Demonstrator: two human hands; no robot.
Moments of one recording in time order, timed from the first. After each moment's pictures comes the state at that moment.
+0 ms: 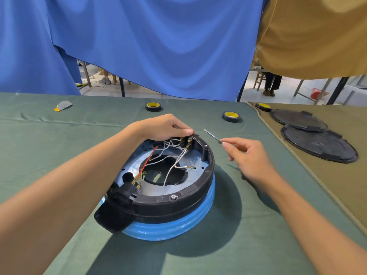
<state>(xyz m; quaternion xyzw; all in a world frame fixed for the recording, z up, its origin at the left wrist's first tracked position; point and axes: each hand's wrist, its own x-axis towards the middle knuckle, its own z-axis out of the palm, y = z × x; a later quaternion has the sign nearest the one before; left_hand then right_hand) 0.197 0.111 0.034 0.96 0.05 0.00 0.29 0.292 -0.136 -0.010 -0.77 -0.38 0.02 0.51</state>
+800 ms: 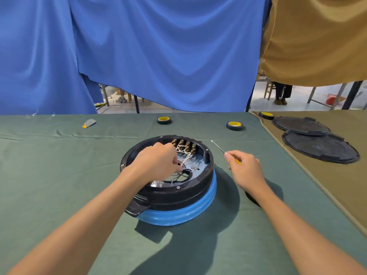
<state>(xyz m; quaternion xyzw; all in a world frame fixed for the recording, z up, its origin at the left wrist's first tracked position) 0.100 0.018 0.049 0.96 0.25 0.03 0.09 0.283 -0.135 -0.041 -0.81 -0.34 -0.07 0.48</state>
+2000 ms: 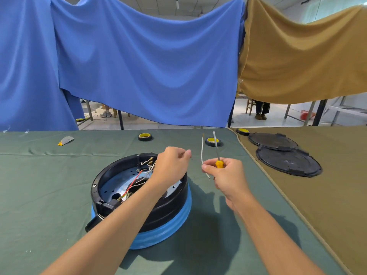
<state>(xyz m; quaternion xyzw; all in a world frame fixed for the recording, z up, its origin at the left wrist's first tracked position) 0.173 -0.033 0.049 0.87 0.25 0.26 0.34 0.252 -0.158 0.023 -0.72 -0.21 0.08 0.66</state>
